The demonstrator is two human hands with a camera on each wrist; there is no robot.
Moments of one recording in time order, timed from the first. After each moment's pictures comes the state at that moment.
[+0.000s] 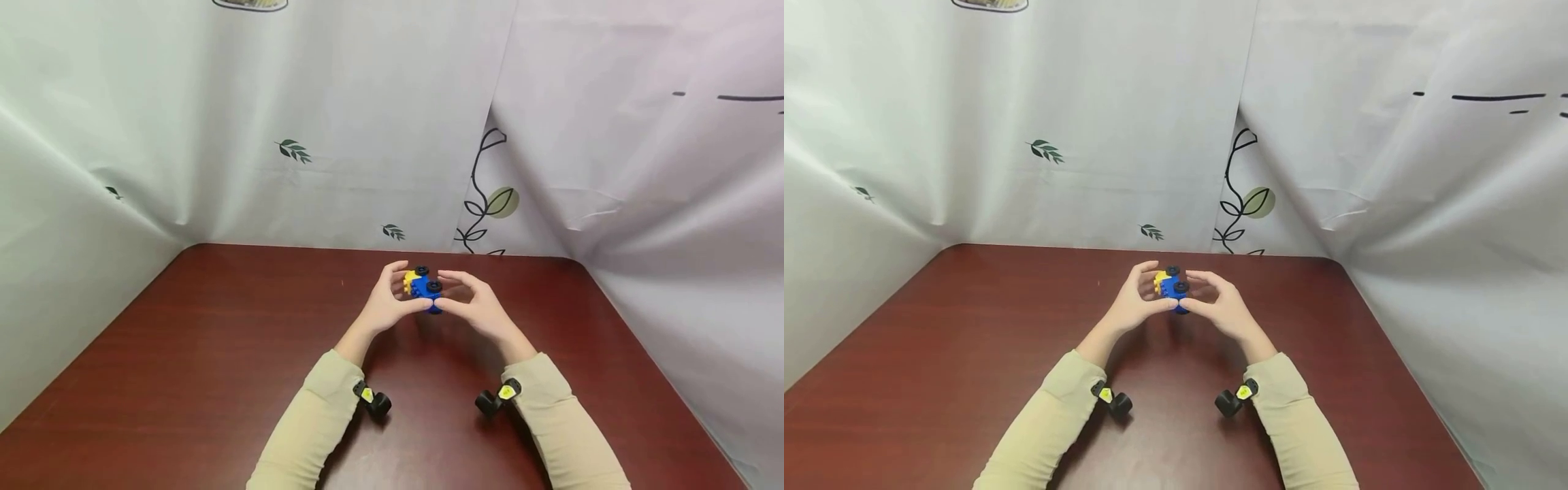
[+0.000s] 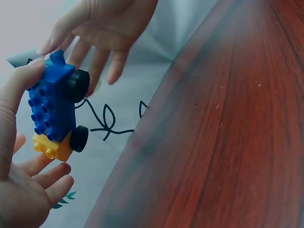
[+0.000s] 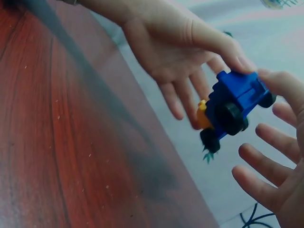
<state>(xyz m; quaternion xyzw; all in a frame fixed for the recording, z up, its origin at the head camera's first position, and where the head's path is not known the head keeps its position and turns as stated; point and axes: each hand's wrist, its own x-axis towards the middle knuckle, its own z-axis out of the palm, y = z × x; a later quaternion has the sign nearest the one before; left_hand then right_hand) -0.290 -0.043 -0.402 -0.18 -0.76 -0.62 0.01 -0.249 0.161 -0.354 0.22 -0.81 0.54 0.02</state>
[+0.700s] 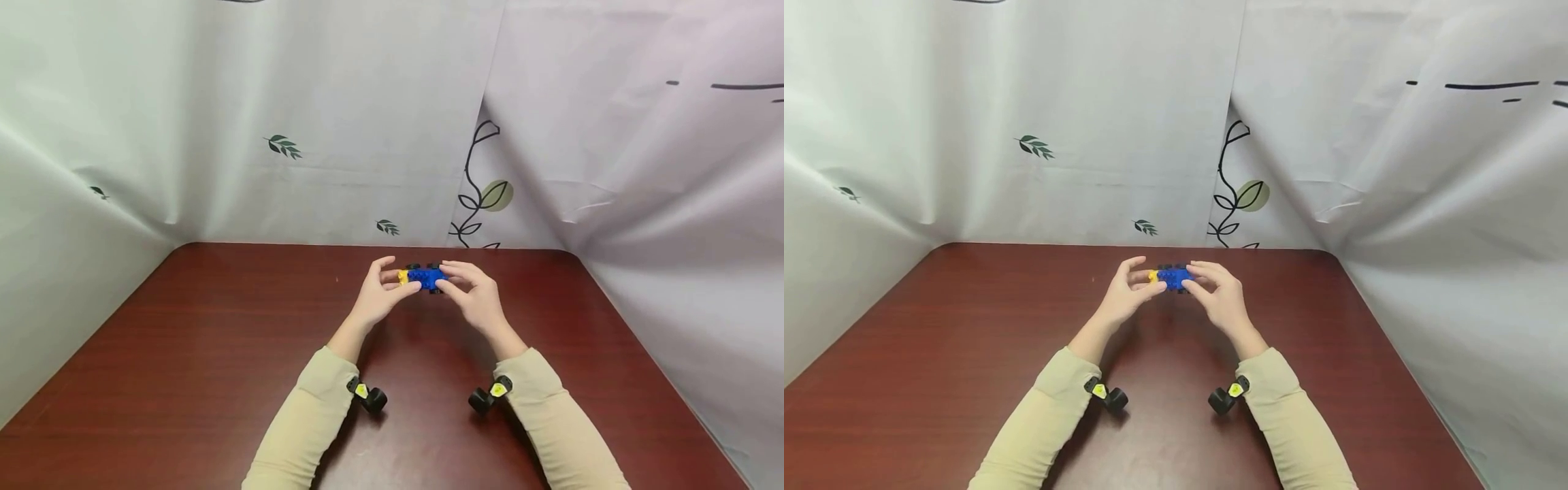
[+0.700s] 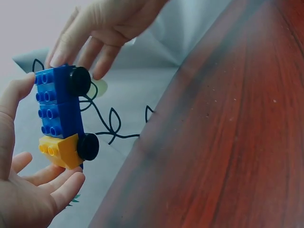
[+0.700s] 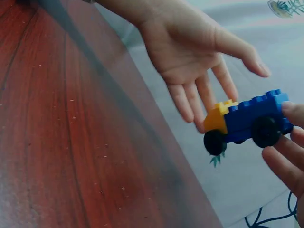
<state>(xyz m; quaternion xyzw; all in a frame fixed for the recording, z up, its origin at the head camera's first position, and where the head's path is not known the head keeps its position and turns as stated) -0.291 -0.042 -0.394 -0.09 -0.75 -0.66 -0.01 -0.274 0.163 -0.385 0.22 -0.78 0.53 0.23</state>
